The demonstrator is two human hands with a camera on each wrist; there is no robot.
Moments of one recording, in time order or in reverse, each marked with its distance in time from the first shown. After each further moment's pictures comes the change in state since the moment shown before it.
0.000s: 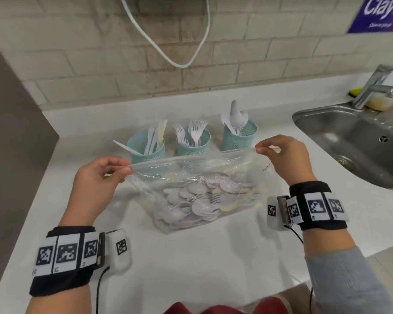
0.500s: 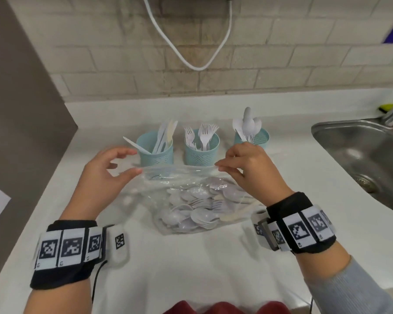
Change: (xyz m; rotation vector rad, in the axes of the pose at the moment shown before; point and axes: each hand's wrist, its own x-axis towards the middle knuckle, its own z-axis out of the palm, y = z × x) left_hand -0.012 0.019 0.003 0.279 0.021 0.198; right_hand -0.004 -0.053 0.033 -0.065 -0.190 -0.687
